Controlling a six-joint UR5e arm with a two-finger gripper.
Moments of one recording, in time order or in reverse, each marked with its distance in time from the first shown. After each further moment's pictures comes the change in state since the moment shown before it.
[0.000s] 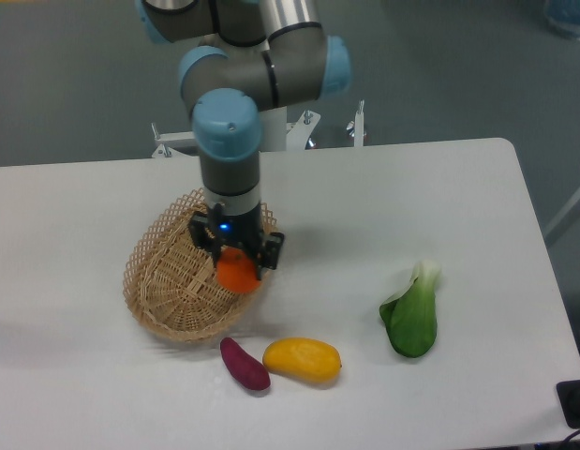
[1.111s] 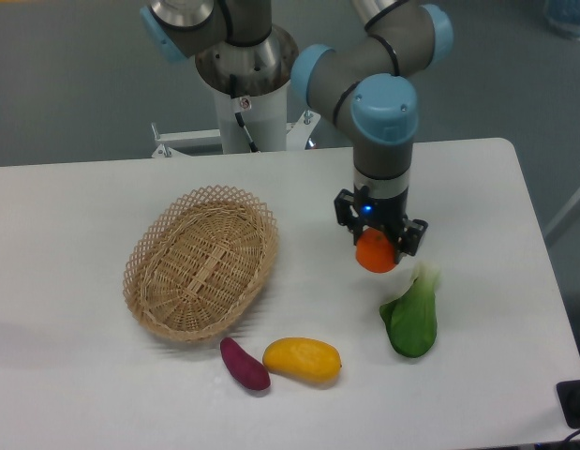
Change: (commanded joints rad) arm 0.289 -0.067 0.055 0.002 0.066 0.540
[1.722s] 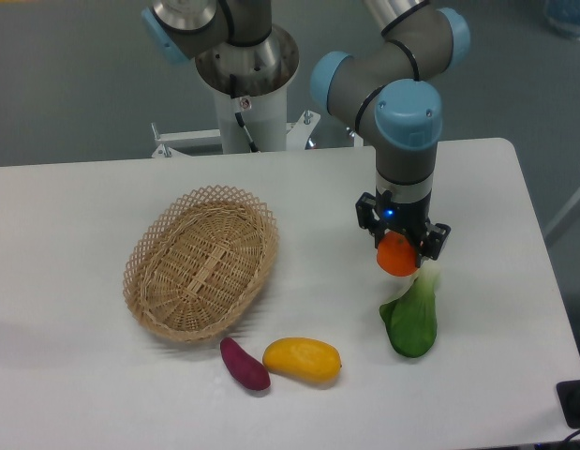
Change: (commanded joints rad) arm 0.000 -0.011 0.031 -0.002 0.008 0.000
